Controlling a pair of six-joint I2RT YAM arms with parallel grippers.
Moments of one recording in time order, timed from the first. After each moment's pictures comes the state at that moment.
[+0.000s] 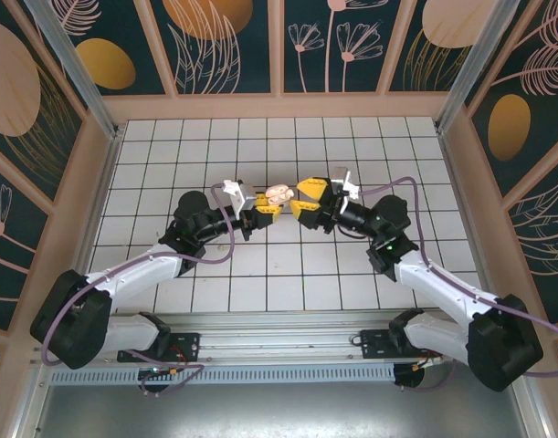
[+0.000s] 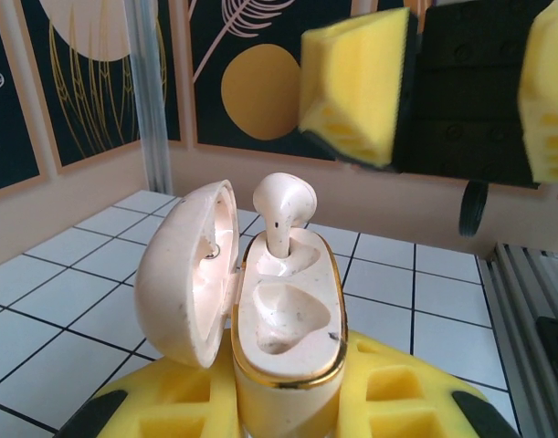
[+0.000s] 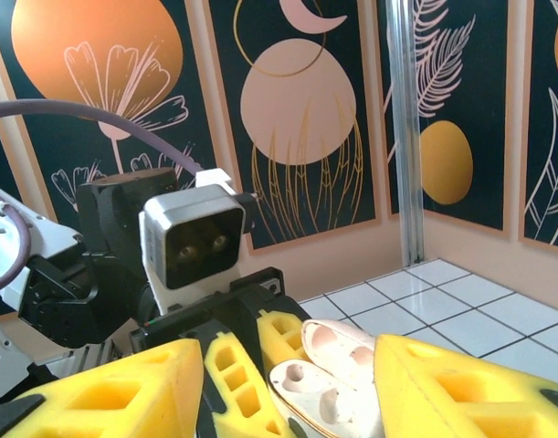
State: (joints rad) left arm -0.59 1.29 0.62 0.67 0.65 -0.05; right arm 0.56 1.07 0.58 0.75 -0.68 0.27
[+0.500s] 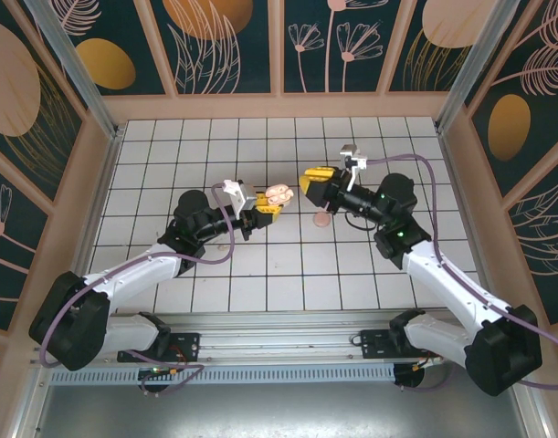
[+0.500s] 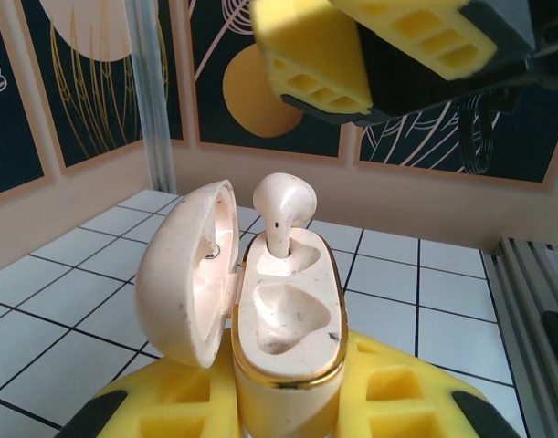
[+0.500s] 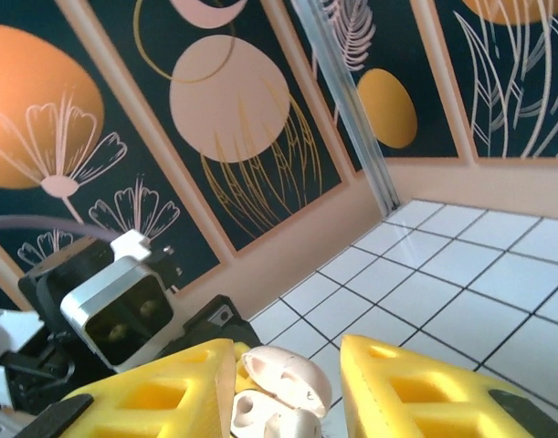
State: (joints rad) left arm -0.59 1.28 0.63 0.64 0.65 -0.03; right arm 0.49 1.07 0.77 0.39 -0.62 0.51
